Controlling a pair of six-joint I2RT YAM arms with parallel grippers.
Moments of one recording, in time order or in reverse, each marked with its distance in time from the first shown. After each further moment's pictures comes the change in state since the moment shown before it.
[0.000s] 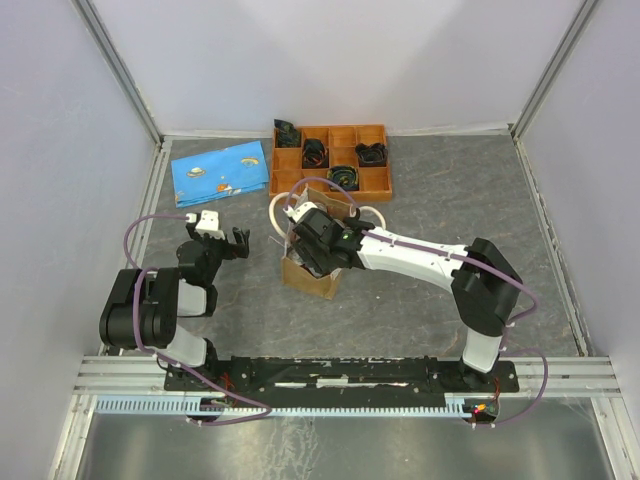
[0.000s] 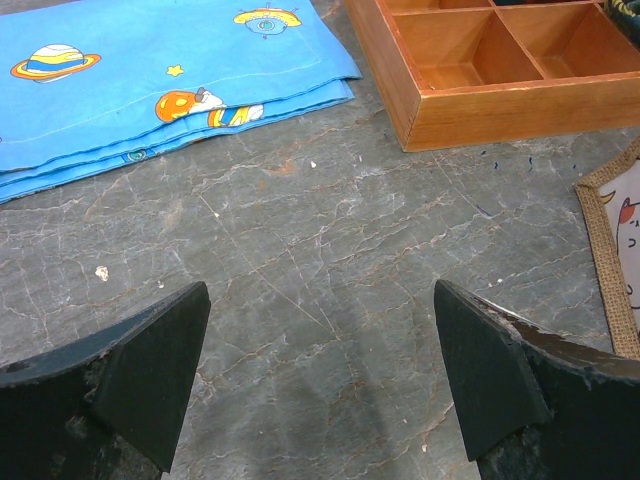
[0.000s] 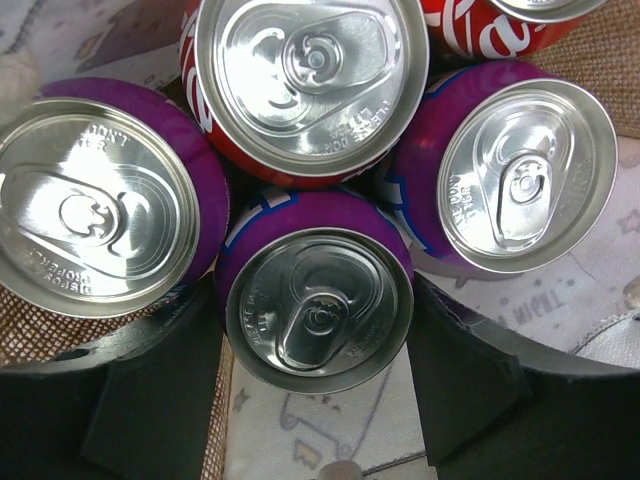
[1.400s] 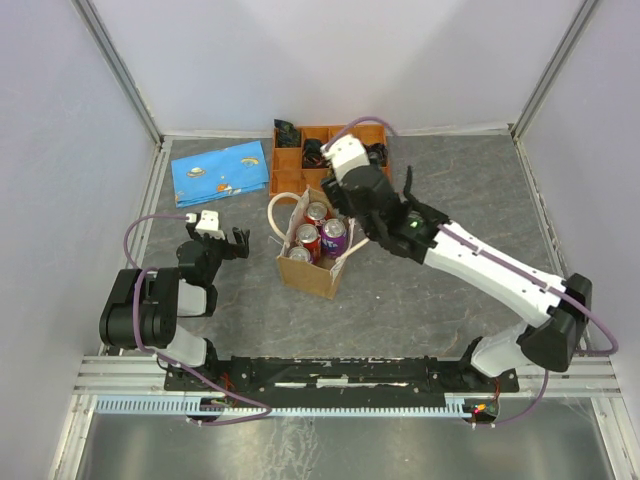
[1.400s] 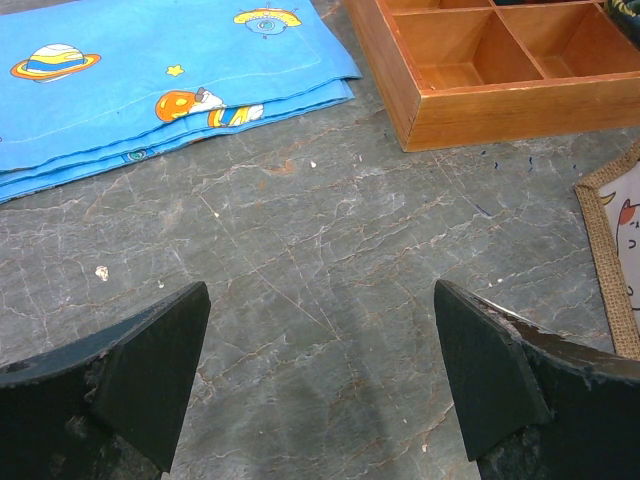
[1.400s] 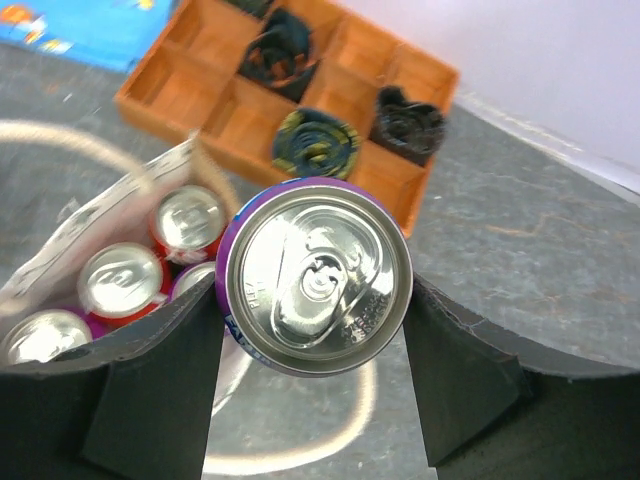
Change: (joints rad) left arm 0.000 0.000 0.000 0.000 0.000 0.000; right arm -0.046 -0.346 0.059 0.154 0.305 -0.223
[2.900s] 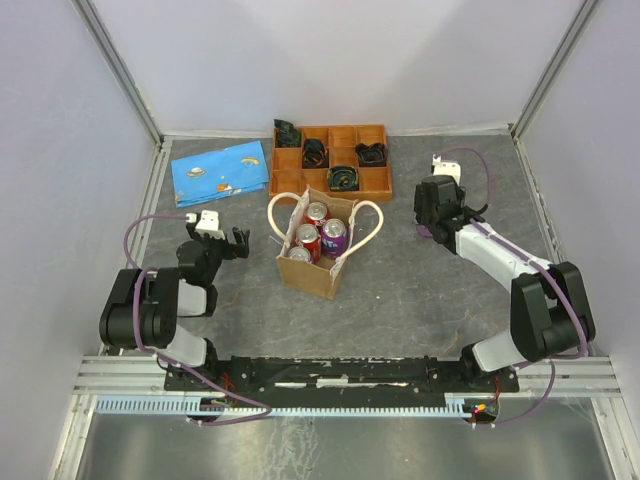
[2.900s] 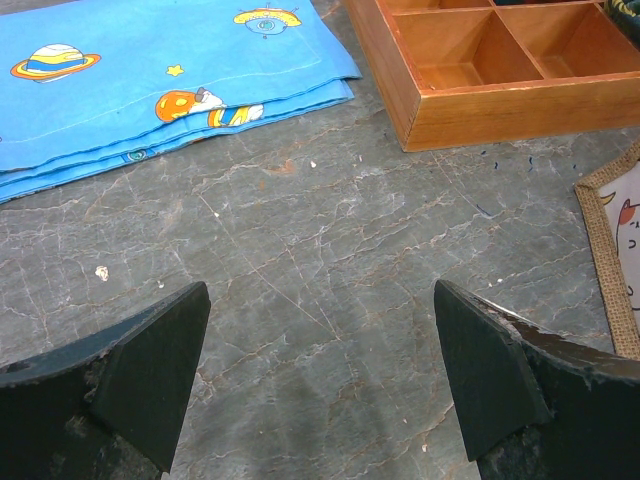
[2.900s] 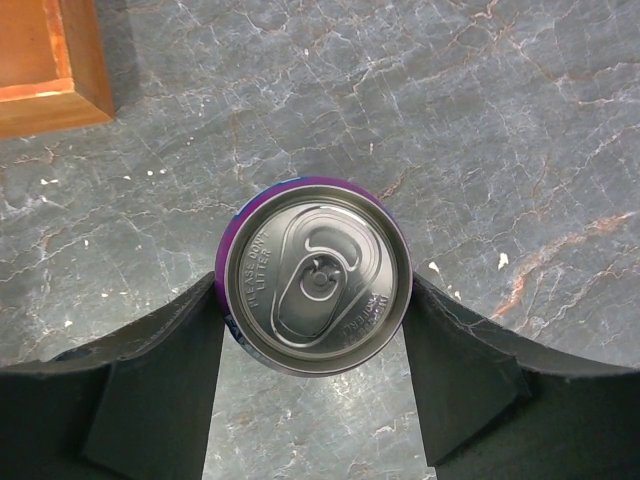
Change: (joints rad) left arm 0.000 0.000 0.000 0.000 0.000 0.000; right arm -0.641 -0.006 -0.529 0.281 -0.157 0.254
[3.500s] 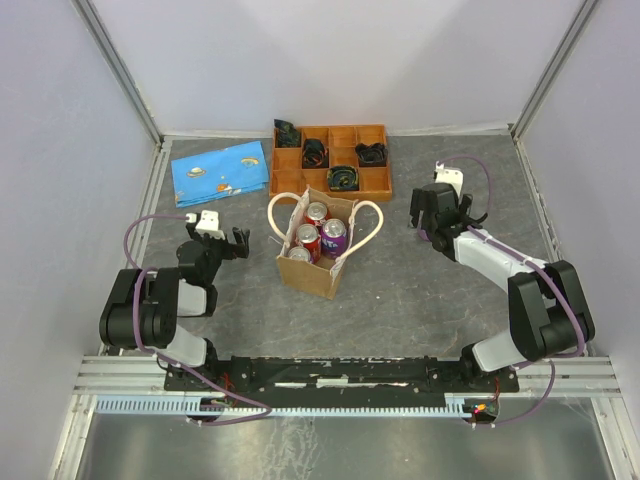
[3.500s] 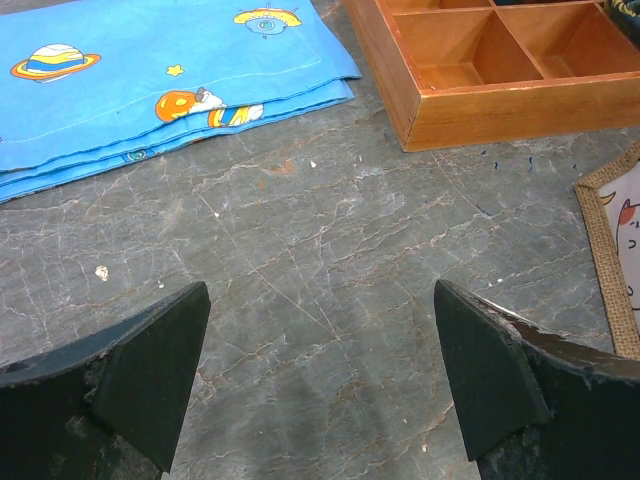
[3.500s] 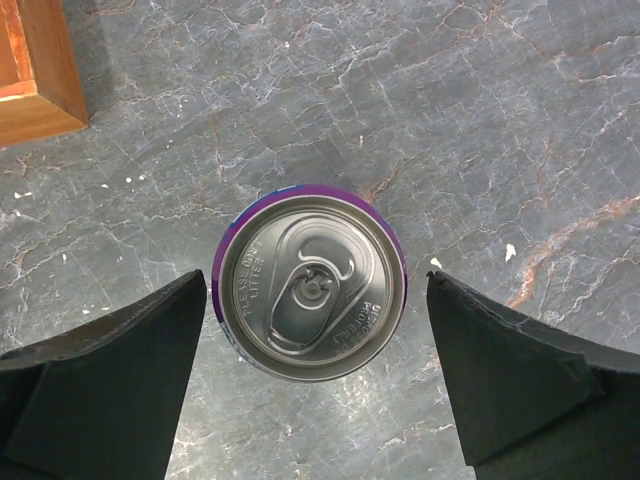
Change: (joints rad) left arm 0.000 0.000 0.000 0.000 0.000 0.000; right arm -0.001 0.011 -0.092 0.115 0.040 0.042
